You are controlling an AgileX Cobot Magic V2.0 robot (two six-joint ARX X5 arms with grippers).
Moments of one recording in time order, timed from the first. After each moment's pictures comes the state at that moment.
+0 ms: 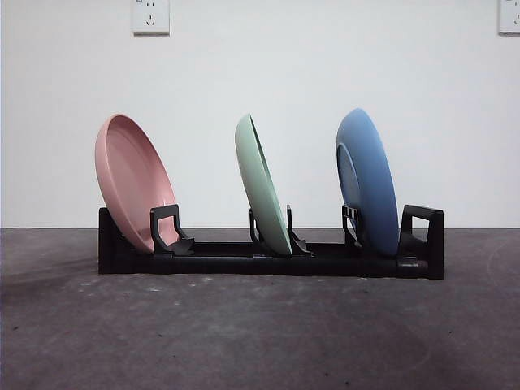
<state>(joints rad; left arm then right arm) -0.10 0.51 0.59 -0.34 0.23 -0.45 -0.02 0.32 0.62 -0.55 -0.41 0.35</state>
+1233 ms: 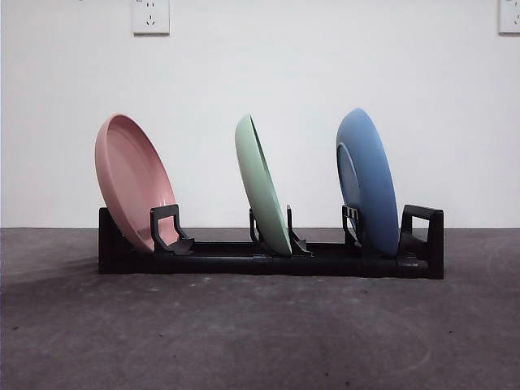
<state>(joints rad) -0.29 0.81 0.88 -0.51 0.55 -0.21 0.14 0.71 0.87 -0.64 -0.78 0.13</state>
